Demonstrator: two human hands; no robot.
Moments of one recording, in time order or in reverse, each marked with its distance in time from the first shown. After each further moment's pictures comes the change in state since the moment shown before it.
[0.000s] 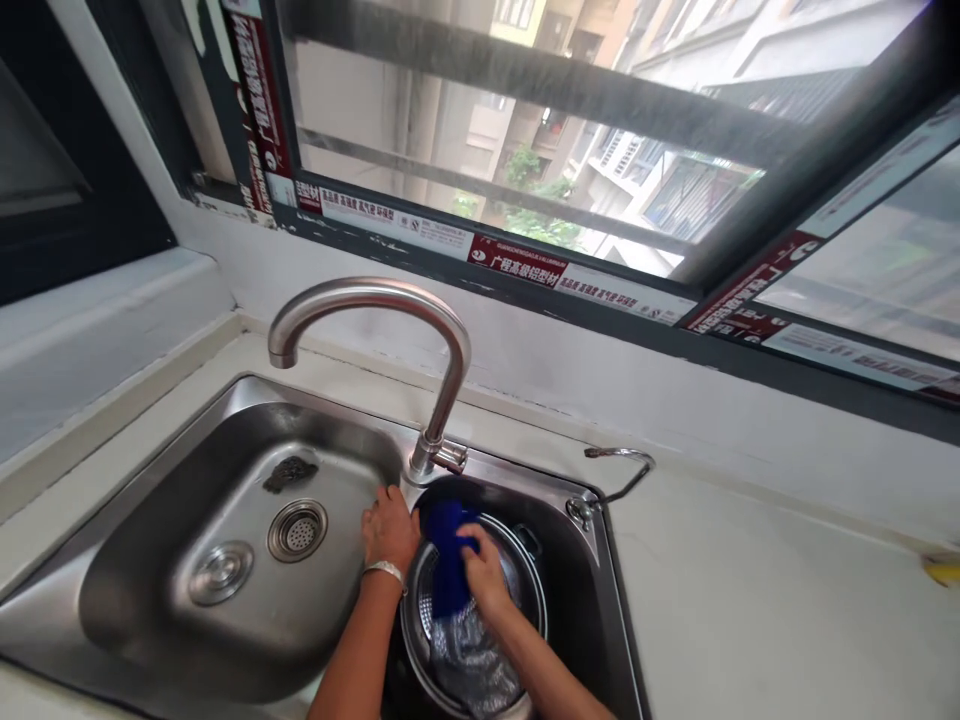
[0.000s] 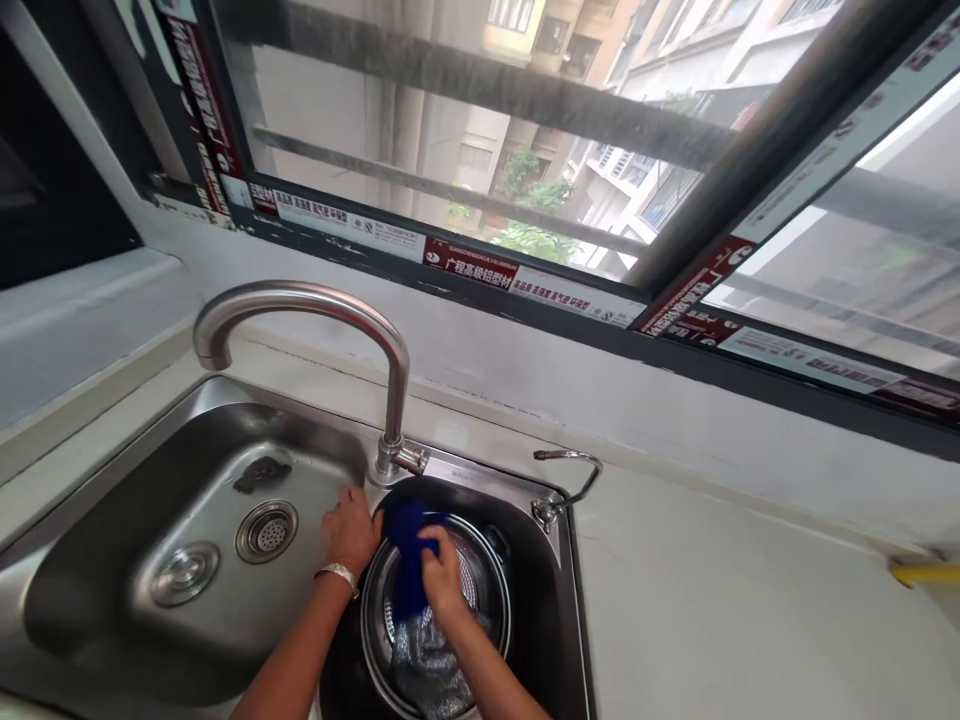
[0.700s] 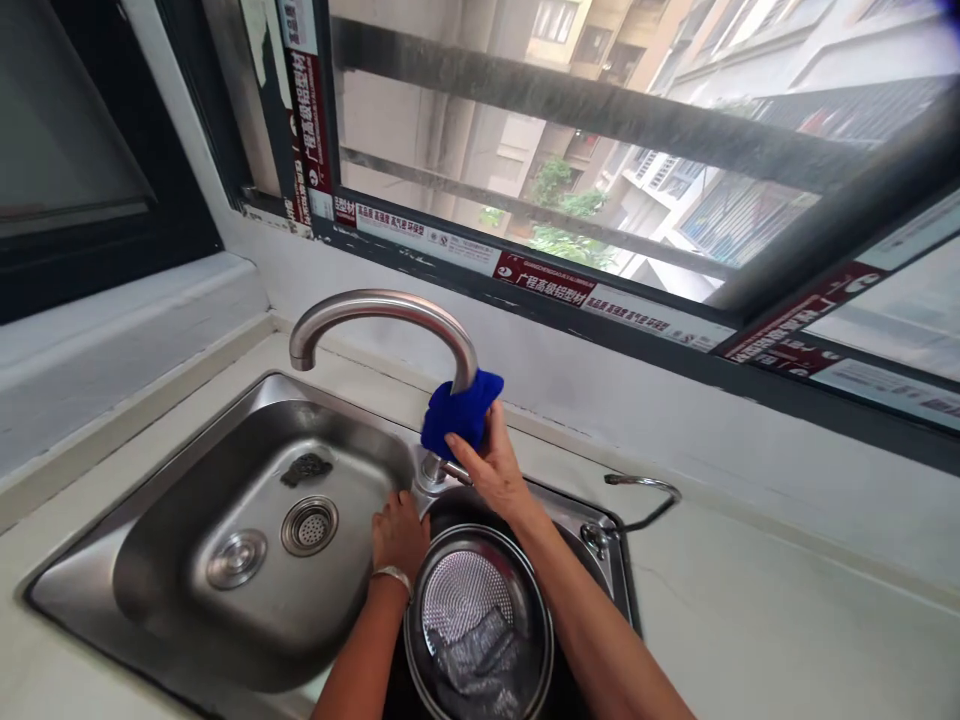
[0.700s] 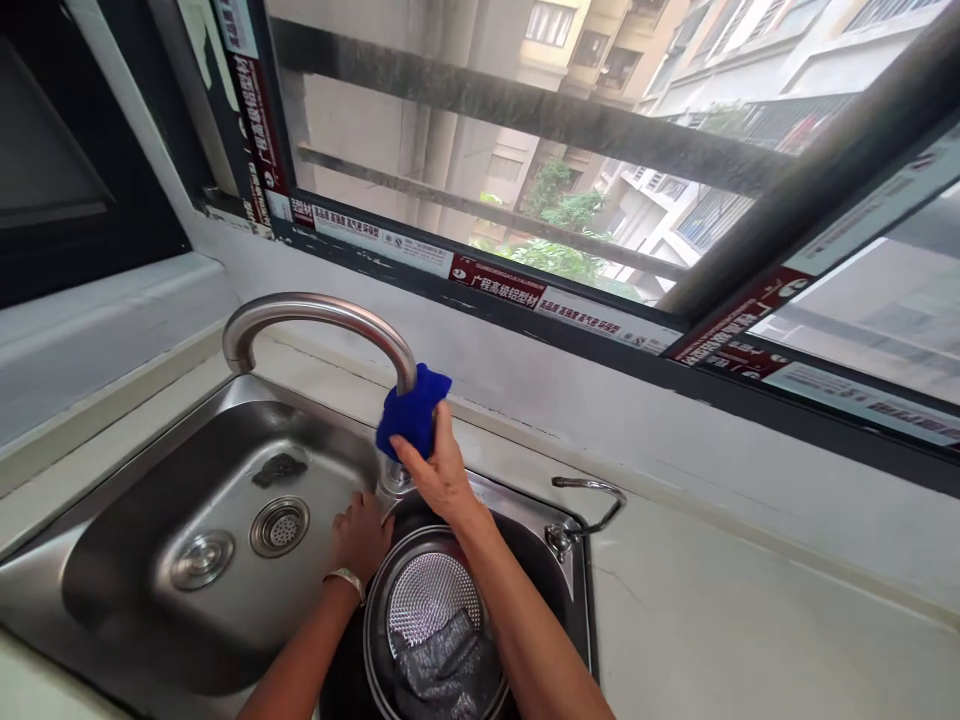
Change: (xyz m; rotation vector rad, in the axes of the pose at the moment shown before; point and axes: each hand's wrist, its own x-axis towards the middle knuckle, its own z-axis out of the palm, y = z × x) left_hand -0.003 0.004 0.002 -0.026 0.004 -0.039; right_hand 0.156 -0.112 -0.053 0.639 -0.150 -0.161
